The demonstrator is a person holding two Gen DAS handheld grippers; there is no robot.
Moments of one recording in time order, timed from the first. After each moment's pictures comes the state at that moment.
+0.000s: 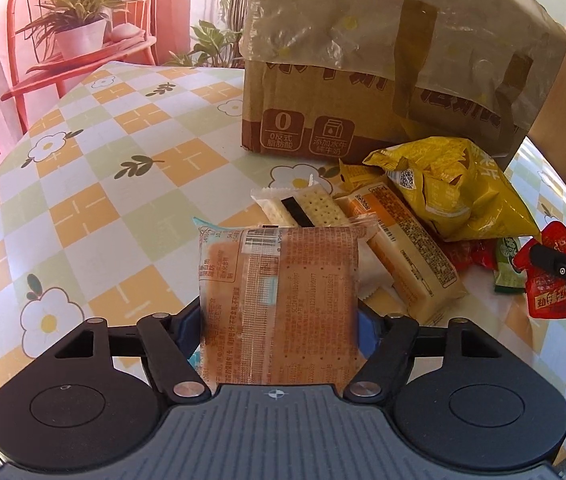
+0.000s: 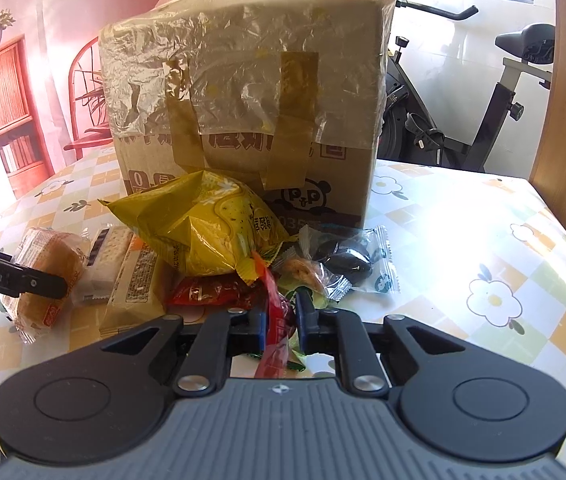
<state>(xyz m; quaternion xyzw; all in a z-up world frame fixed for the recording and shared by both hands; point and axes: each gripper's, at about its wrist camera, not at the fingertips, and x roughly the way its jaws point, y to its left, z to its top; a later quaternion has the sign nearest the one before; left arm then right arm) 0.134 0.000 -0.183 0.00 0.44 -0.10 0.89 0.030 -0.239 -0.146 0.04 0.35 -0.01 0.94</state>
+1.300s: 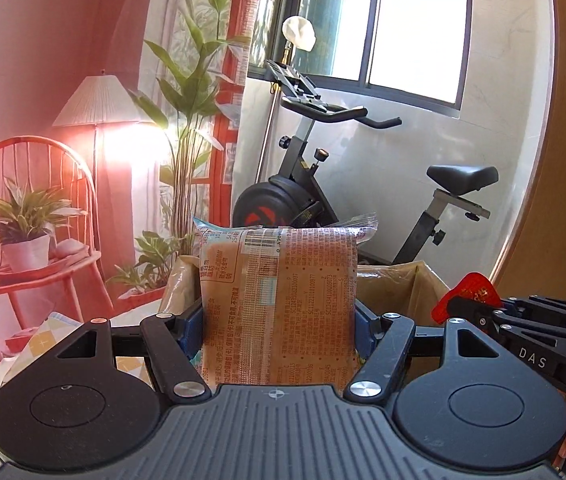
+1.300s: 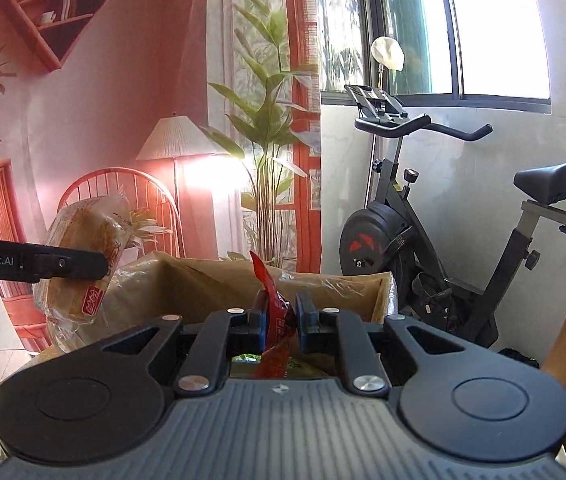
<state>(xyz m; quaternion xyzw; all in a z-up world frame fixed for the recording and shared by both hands) 0.286 -0.070 0.010 -0.01 0.23 -0.16 0.96 0.203 -0.290 0.016 0.04 0.22 0.00 0.98</state>
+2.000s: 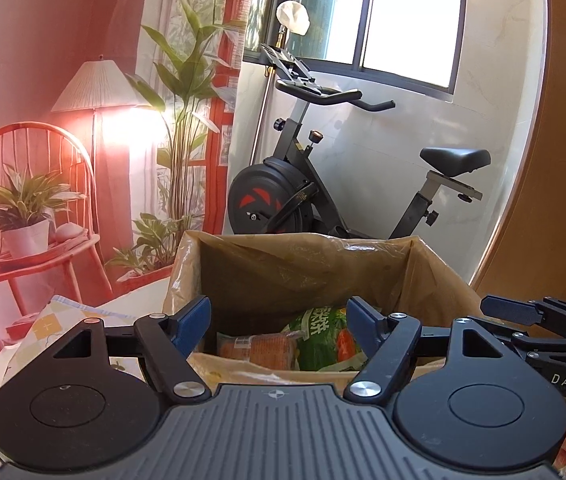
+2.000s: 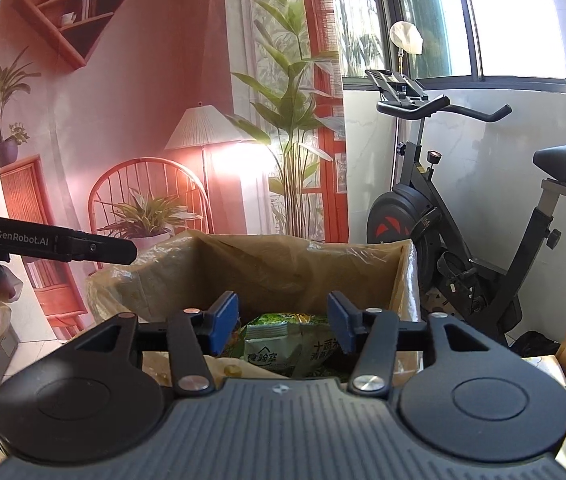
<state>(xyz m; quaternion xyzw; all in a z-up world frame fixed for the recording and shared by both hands) 0.254 -0.042 0.004 -0.01 0.25 -0.17 0.95 0.156 -0.287 0.013 0.06 0.22 0.05 0.97</state>
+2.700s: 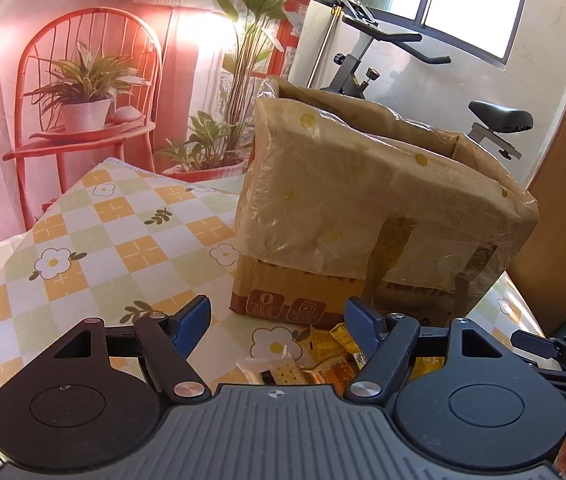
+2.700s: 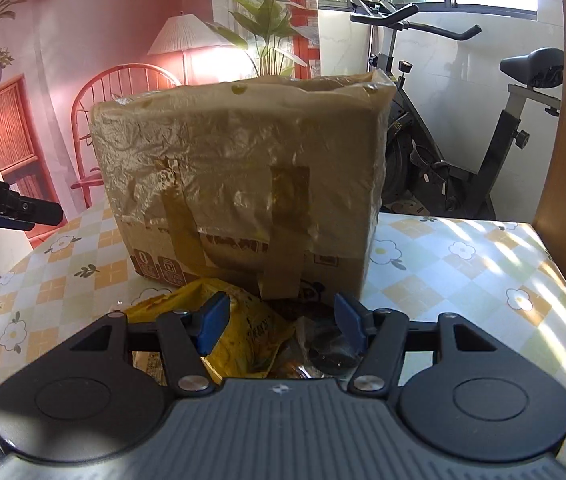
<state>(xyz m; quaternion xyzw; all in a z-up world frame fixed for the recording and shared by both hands) 0.171 0.012 -0.089 -0.07 0.34 -0.11 0.93 0.066 -0.261 -0.088 0.06 0.33 0.00 0.94</state>
